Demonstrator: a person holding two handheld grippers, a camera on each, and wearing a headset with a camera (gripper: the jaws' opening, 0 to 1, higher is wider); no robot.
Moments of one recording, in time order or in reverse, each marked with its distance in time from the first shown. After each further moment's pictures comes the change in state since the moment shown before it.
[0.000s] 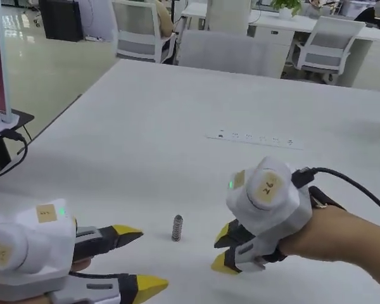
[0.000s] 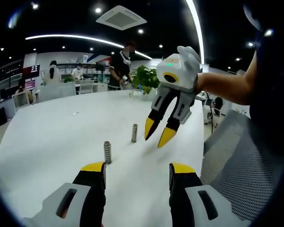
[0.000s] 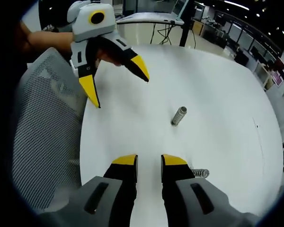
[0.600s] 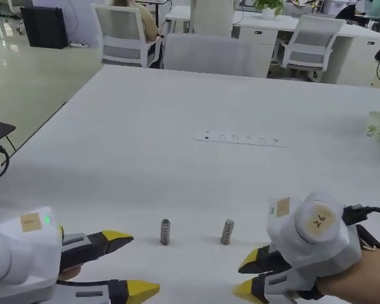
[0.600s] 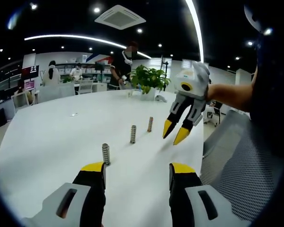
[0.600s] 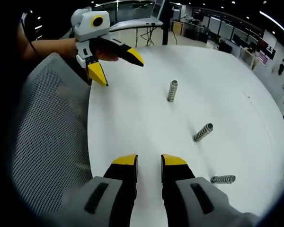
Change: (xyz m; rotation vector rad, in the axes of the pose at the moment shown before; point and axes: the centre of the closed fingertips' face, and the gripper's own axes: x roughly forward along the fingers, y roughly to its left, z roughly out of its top) left arm 0.001 -0.003 0.004 0.006 0.006 -0.002; right arm -0.027 0.017 -0.049 0.187 -0.080 -0.062
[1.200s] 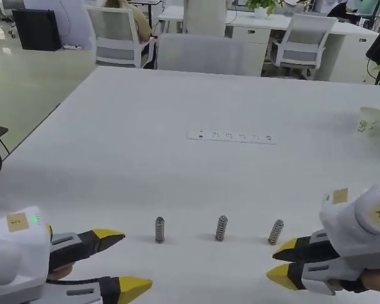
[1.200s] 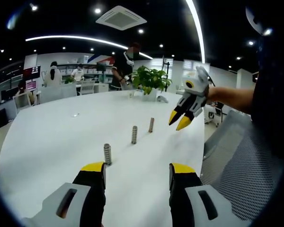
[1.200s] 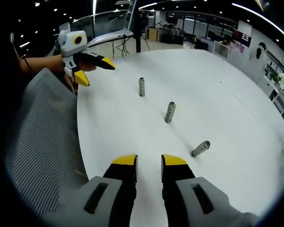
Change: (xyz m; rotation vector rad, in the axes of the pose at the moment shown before) left arm -0.004 -0.002 0.003 0.001 -0.004 0.018; right arm -0.045 -0.035 -0.035 0.162 -0.096 -0.135
